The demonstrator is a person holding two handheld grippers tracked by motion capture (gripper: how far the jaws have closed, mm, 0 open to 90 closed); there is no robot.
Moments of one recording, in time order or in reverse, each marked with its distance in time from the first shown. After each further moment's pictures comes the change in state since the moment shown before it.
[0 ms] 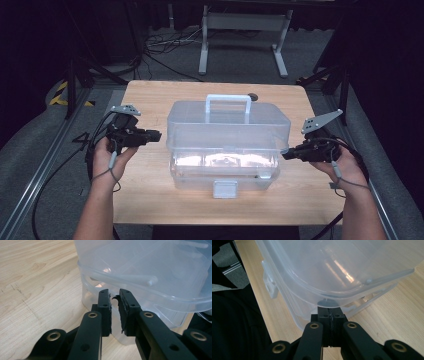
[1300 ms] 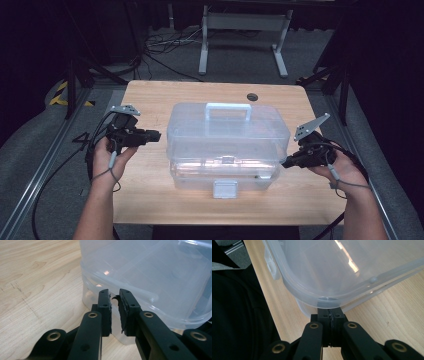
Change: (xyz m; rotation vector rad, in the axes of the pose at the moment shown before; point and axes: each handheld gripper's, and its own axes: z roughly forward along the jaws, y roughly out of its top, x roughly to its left) left arm 0.003 -0.001 0.002 0.007 -0.007 -0.006; right arm 0.002 -0.003 0.015 0.139 0.050 -0.026
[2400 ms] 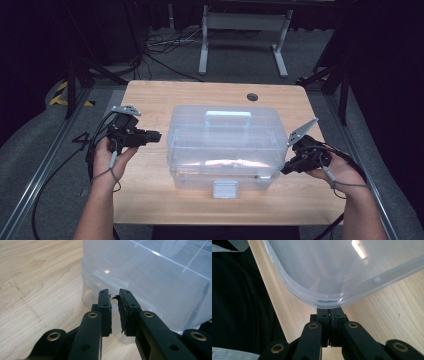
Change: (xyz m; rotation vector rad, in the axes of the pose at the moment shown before) left arm 0.002 -0.001 0.003 0.008 -0.004 -0.004; right arm -0.001 -0.001 0.017 0.113 0.032 -0.016
